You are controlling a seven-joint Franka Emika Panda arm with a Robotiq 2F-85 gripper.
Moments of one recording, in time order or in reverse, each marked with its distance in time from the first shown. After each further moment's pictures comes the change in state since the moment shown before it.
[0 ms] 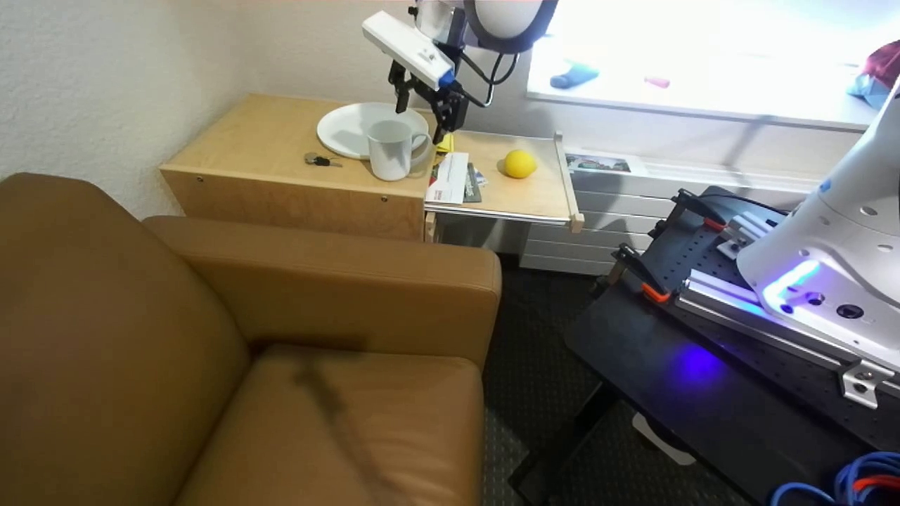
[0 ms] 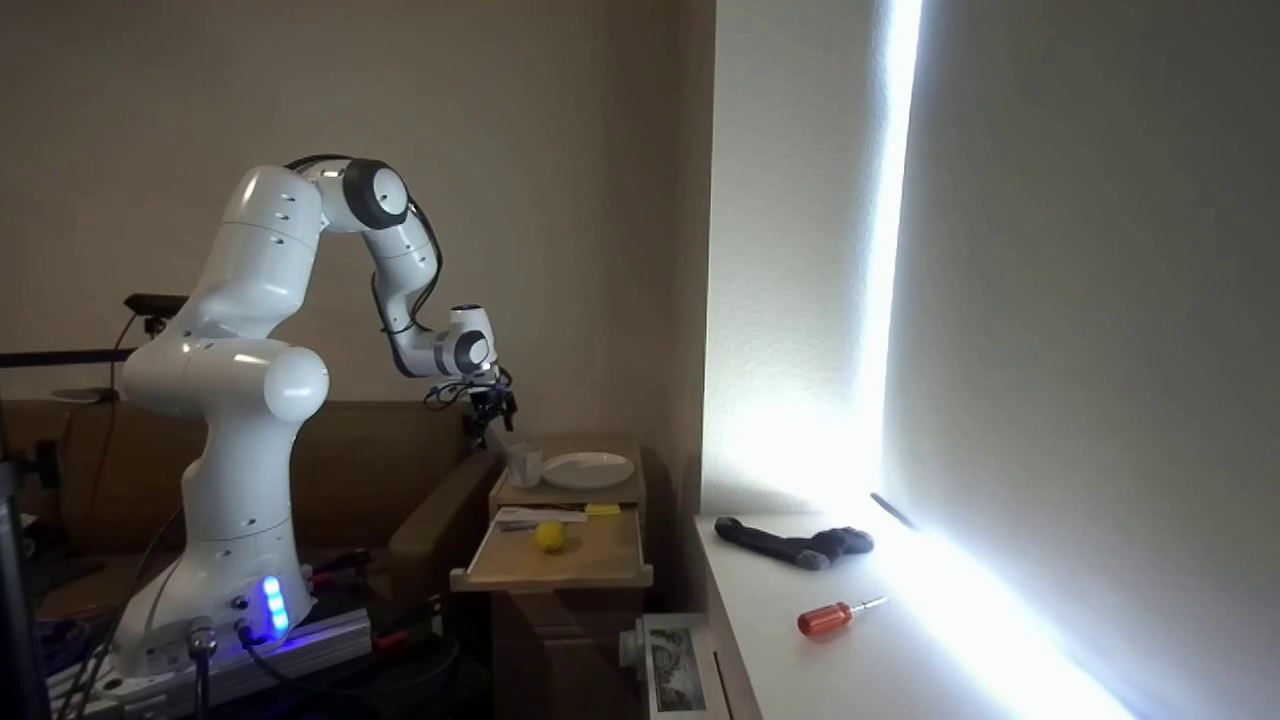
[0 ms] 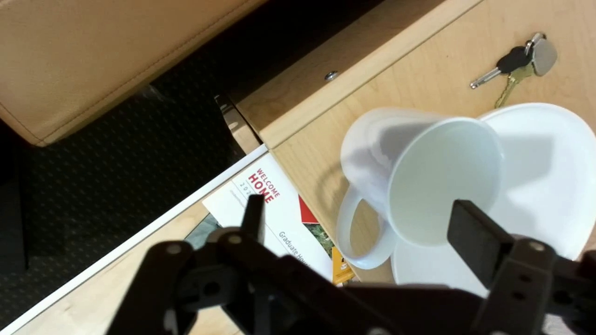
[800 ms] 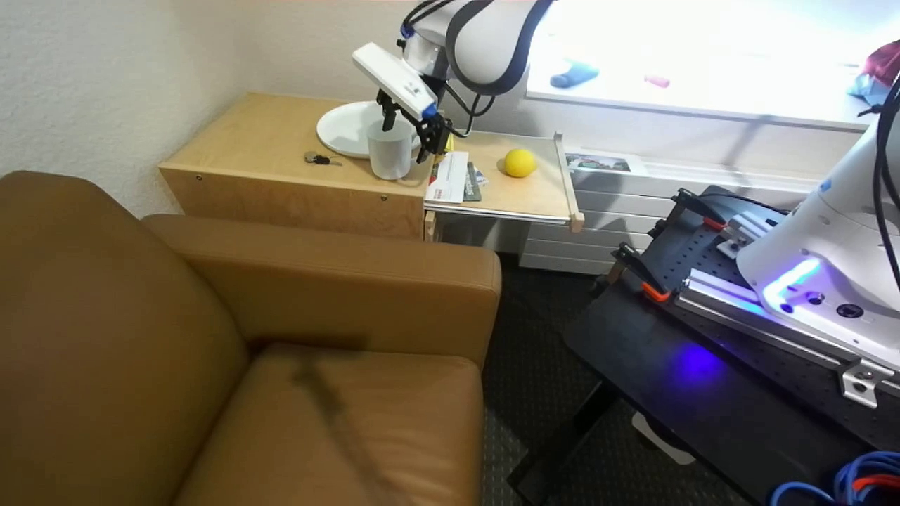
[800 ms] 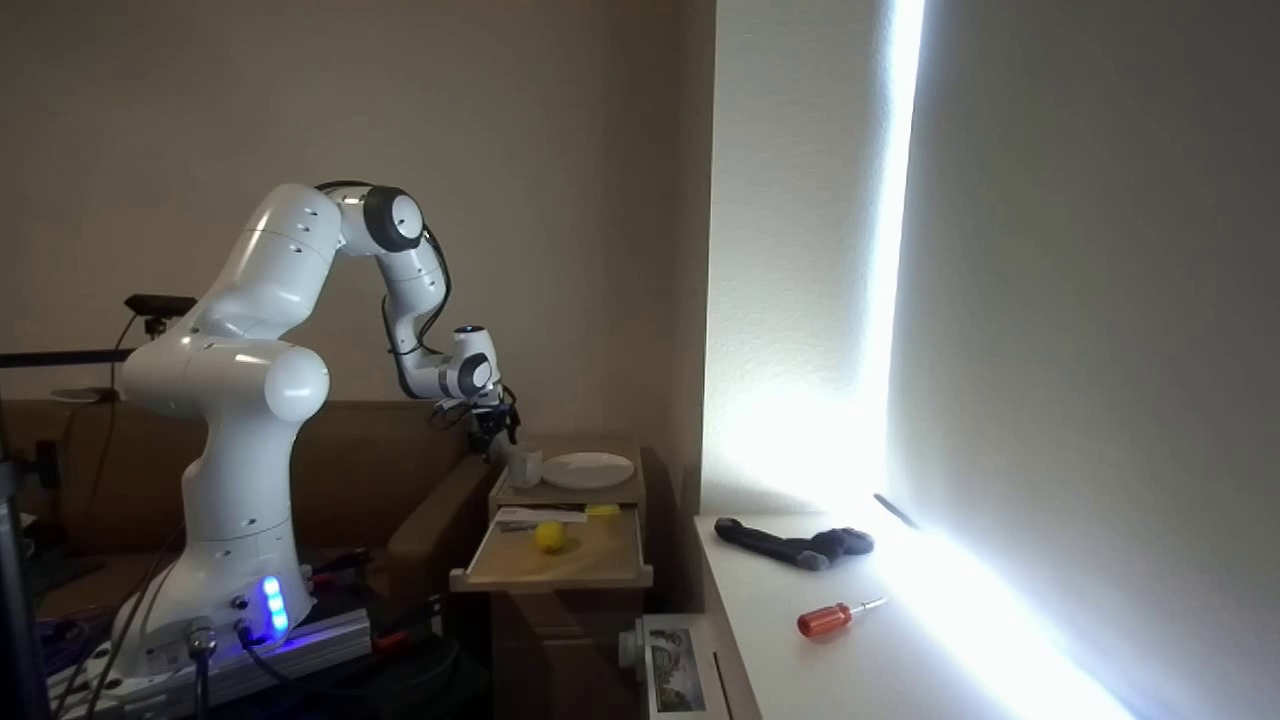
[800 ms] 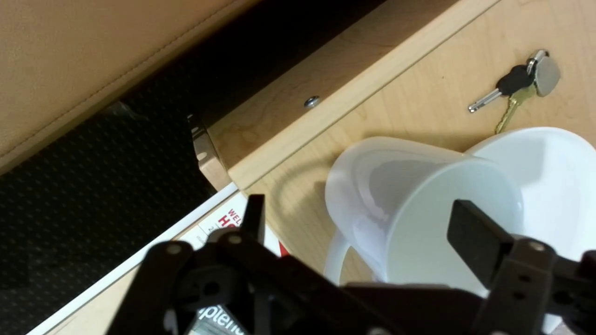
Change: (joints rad) arm 0.008 0.151 0.000 0.078 0.033 0.125 -0.011
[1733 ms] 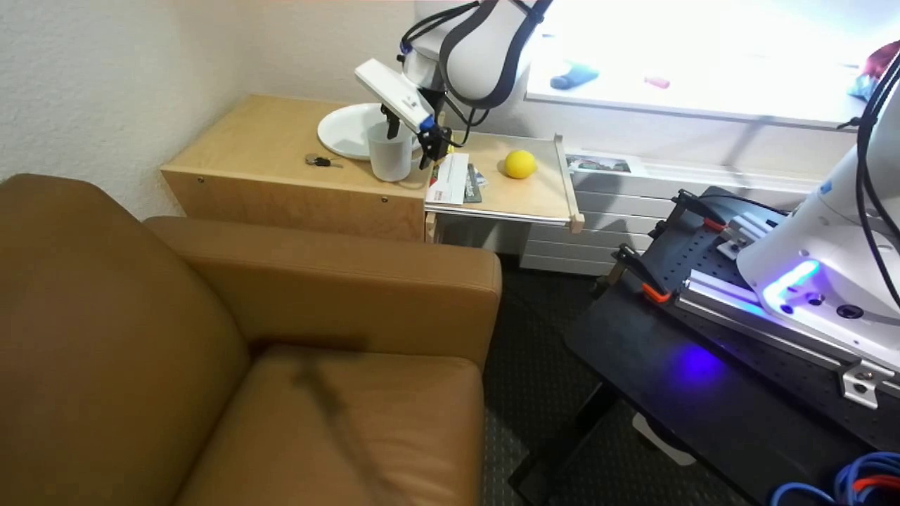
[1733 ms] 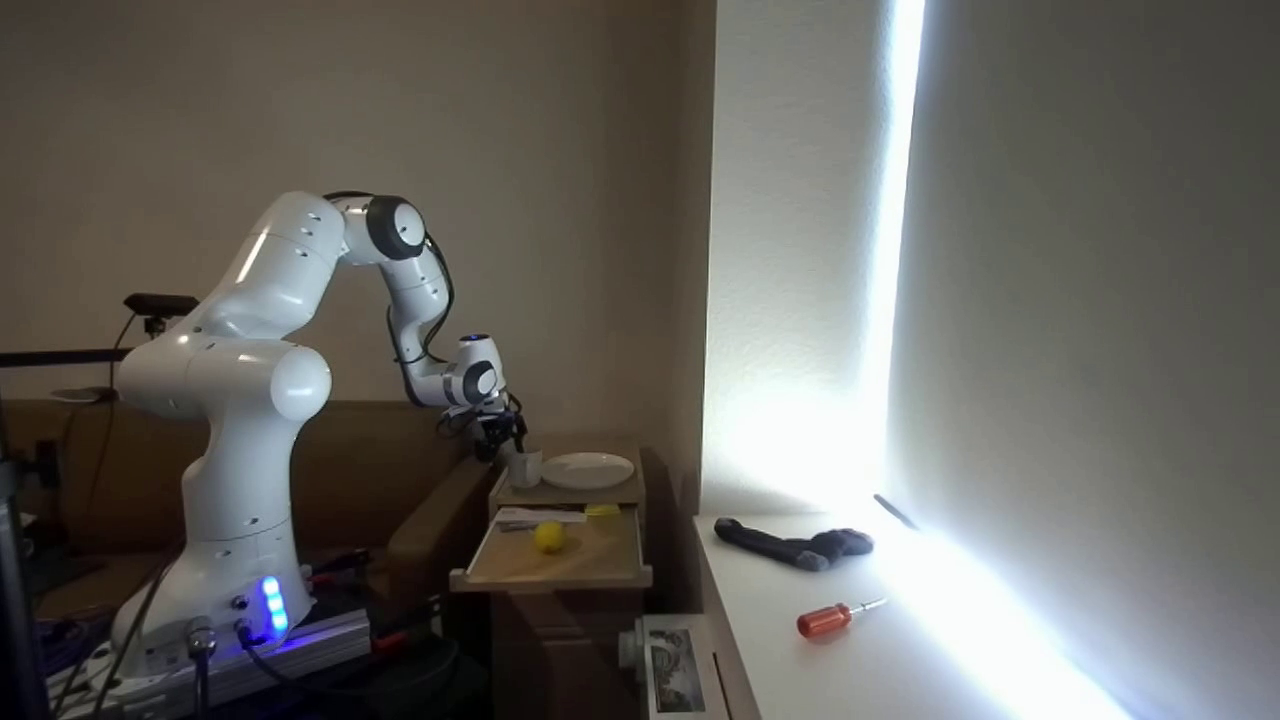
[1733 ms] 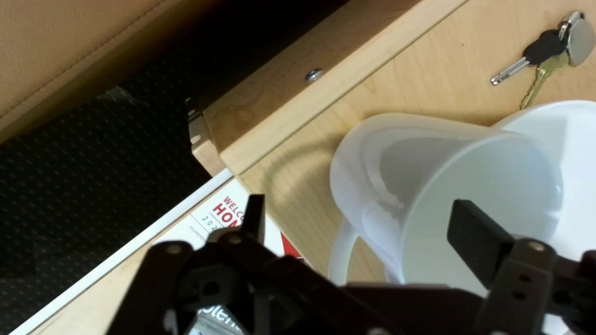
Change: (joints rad) arm 0.048 0.061 -0.067 0.045 0.021 -0.010 0.006
